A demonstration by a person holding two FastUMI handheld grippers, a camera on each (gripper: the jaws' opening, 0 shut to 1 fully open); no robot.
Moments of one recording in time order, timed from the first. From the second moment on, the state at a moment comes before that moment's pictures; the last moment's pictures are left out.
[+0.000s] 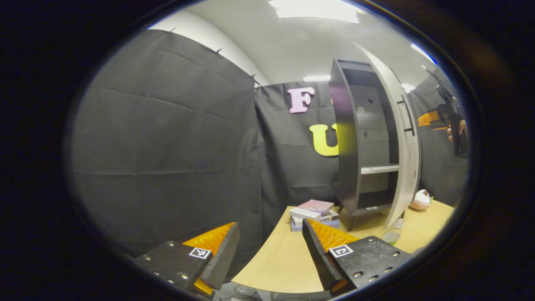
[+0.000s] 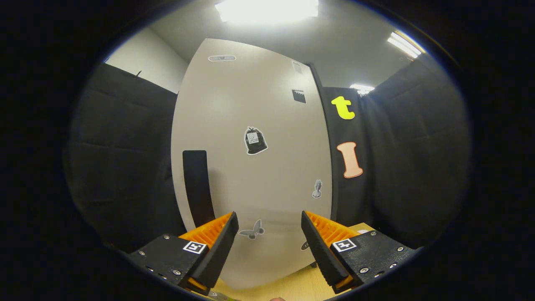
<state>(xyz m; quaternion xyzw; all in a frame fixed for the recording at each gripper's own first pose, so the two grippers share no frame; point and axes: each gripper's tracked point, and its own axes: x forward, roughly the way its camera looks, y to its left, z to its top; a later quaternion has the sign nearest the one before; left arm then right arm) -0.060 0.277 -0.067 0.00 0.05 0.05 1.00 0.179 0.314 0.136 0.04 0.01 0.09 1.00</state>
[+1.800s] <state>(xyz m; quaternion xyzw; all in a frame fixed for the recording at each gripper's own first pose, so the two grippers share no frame) 0.034 0.006 0.031 -0.04 0.01 -0.05 1.00 0.167 0.227 0.126 0.03 0.02 0.03 1.00</state>
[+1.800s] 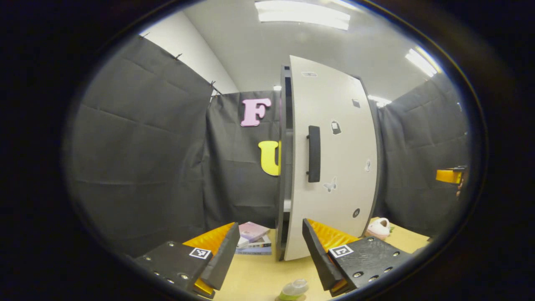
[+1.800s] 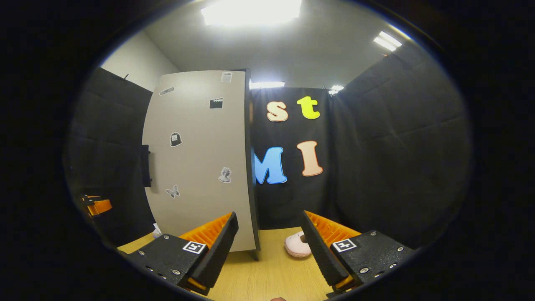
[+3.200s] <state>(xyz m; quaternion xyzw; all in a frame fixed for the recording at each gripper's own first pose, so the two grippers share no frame) 0.019 0.008 0.052 -0.01 -0.01 -0.05 1.00 0.168 0.224 0.121 0.03 0.02 0.04 1.00</state>
